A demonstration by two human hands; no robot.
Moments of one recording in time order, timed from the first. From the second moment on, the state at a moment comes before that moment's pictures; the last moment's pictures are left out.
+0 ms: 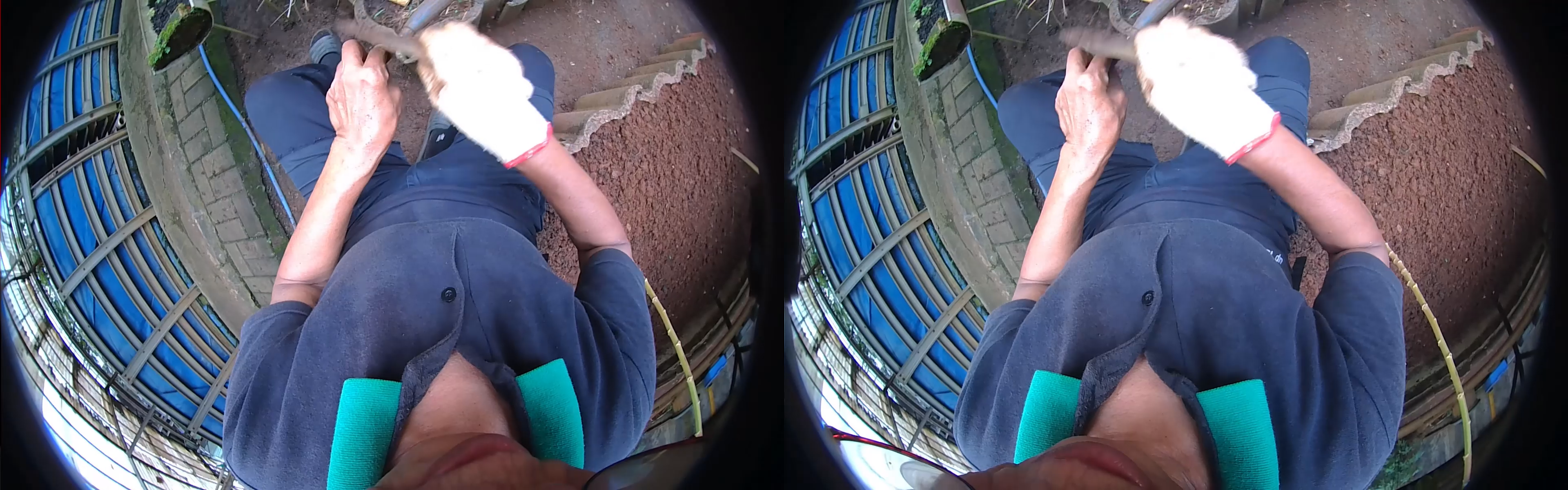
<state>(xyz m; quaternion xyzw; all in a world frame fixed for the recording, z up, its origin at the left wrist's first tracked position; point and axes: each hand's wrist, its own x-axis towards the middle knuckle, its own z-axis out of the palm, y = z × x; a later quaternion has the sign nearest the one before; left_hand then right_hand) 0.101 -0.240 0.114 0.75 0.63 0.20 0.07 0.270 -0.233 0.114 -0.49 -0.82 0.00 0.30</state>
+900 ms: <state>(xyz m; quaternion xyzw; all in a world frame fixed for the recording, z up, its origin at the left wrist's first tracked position) 0.107 -0.241 0.129 0.32 0.49 0.38 0.72 0.298 -0.233 0.097 -0.54 -0.74 -0.02 0.39</state>
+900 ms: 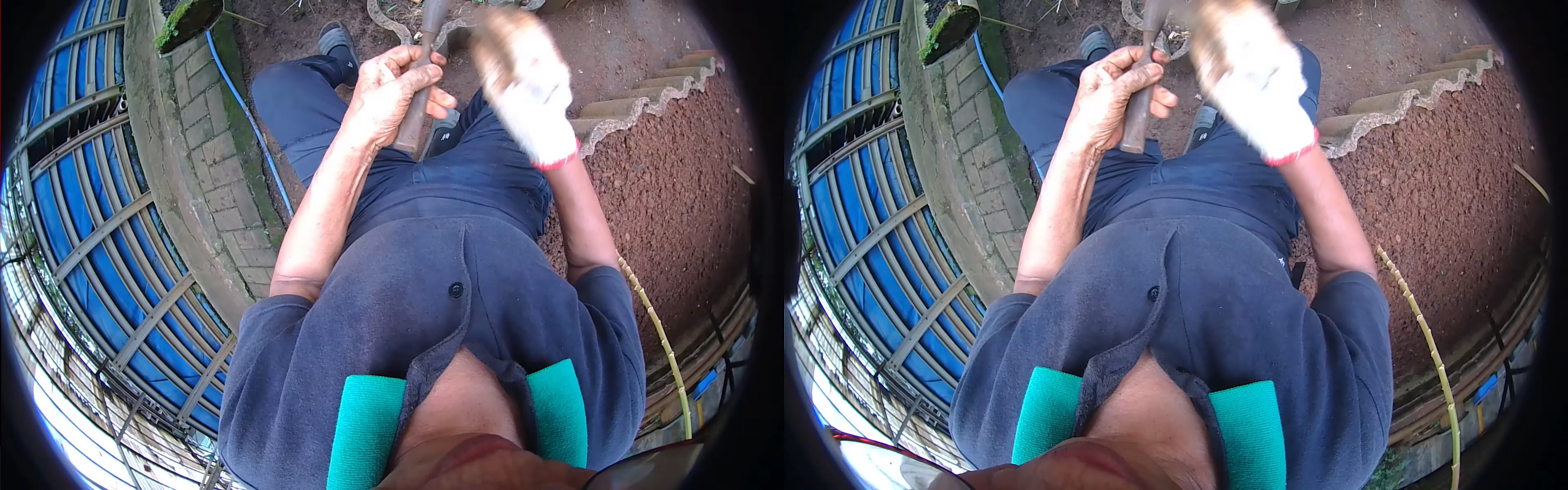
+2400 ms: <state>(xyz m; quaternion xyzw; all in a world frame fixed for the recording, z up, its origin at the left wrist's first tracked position) 0.097 -0.195 0.101 0.68 0.49 0.41 0.36 0.303 -0.250 0.149 -0.46 -0.79 0.09 0.40</state>
